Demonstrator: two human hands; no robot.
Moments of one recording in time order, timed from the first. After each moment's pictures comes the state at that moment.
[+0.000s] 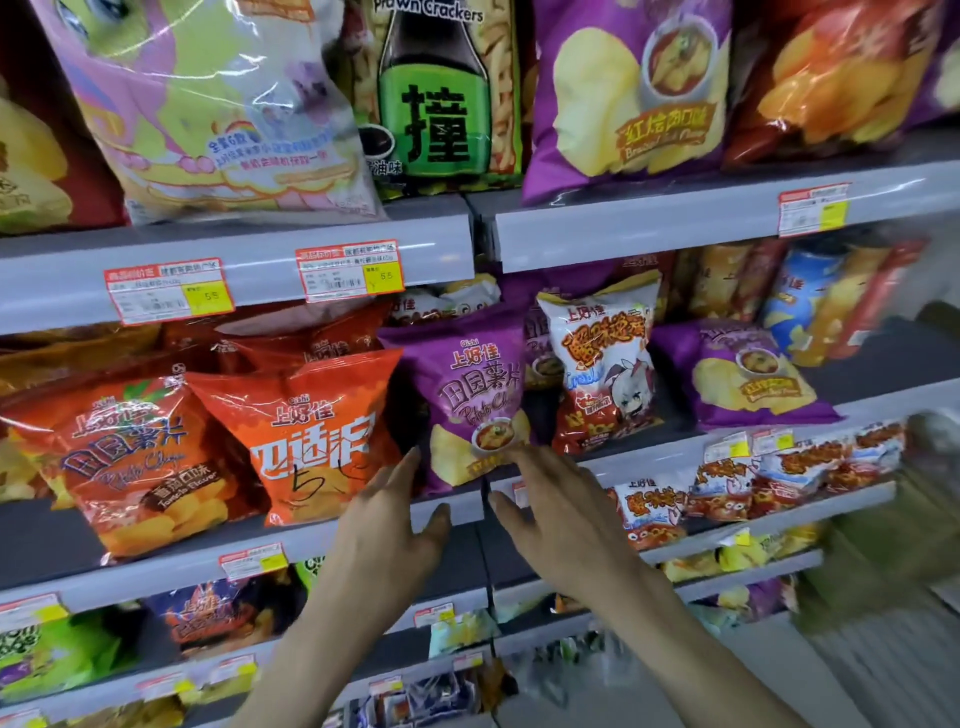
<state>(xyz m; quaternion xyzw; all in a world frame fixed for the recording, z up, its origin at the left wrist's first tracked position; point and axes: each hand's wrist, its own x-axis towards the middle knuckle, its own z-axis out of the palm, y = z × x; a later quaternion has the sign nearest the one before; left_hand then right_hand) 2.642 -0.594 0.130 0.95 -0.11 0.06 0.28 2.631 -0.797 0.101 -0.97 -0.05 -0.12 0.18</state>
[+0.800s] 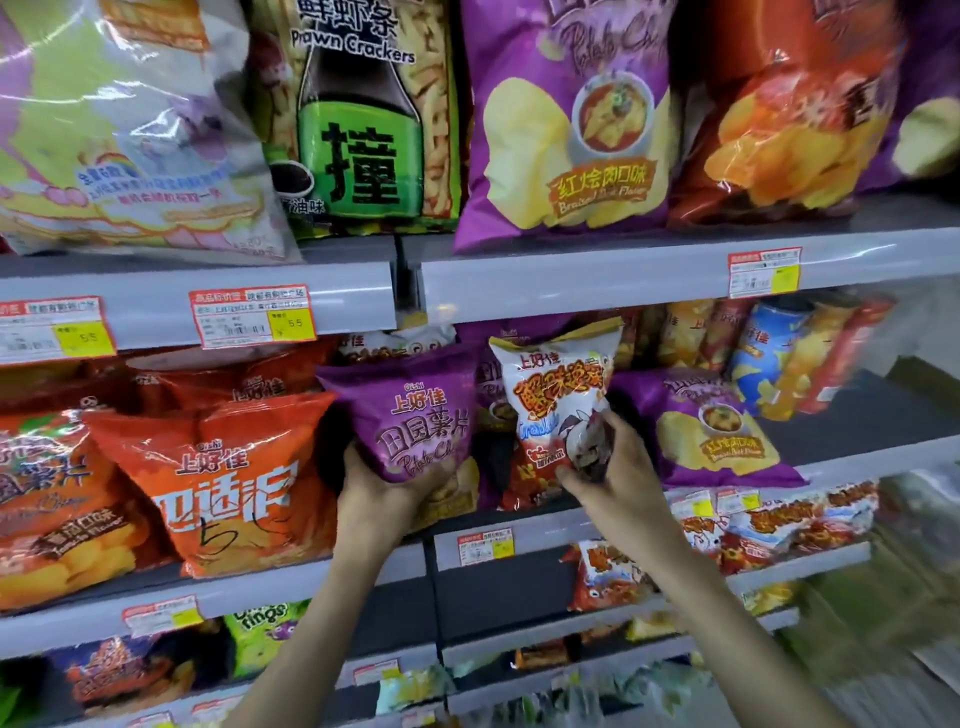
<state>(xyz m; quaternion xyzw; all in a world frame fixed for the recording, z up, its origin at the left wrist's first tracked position) 2.736 -0.669 0.098 0.80 0.09 0.05 0.59 2.682 -0.929 0.122 -0.89 0.12 -0.11 0.43</state>
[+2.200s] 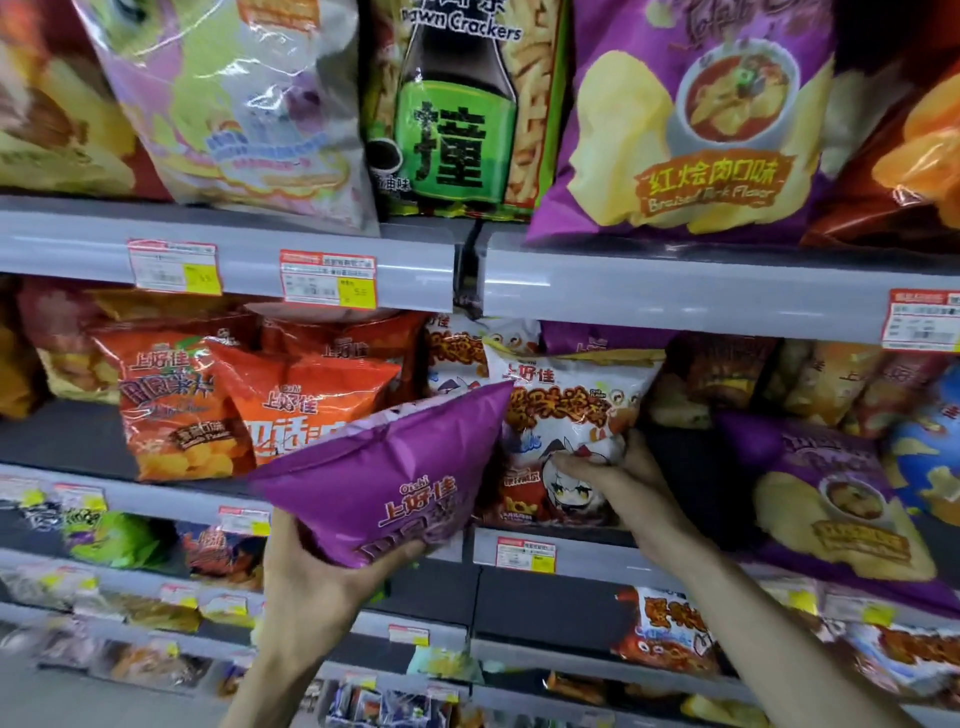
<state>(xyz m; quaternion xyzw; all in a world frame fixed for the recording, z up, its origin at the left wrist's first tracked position) 2.624 -0.631 0.096 0.75 0.10 0.26 0.60 2.763 -0.917 0.102 -0.74 -0.03 0.03 0.68</state>
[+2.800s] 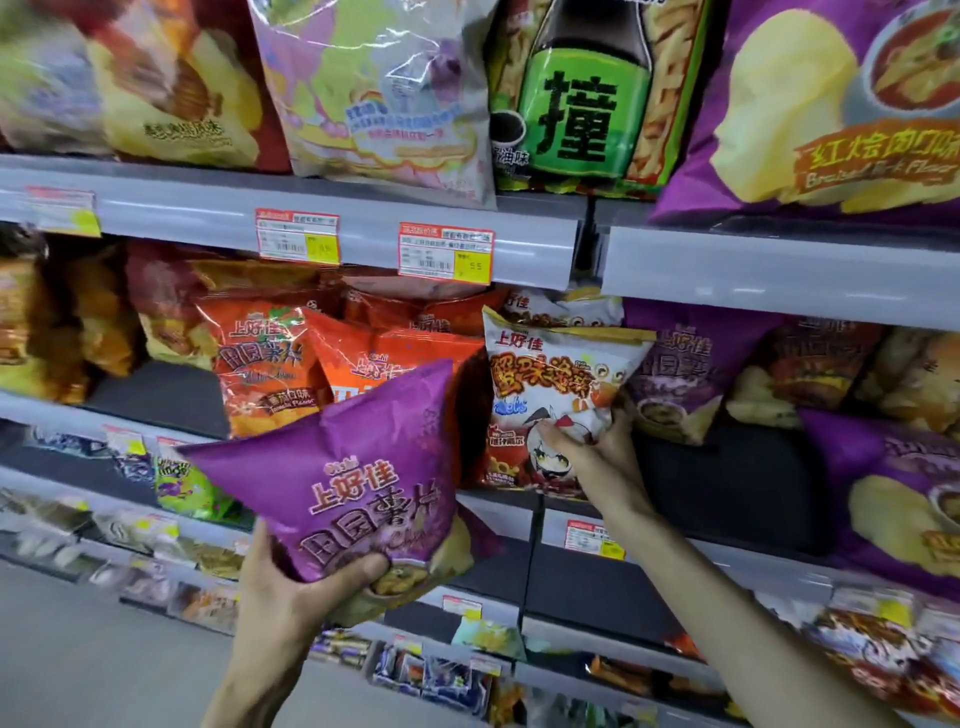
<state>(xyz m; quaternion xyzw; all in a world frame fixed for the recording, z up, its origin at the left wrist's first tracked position) 2.565 -0.555 0.080 0.67 0.15 0.22 0.69 2.764 -0.812 0.085 -0.74 -0.04 0.00 0.67</state>
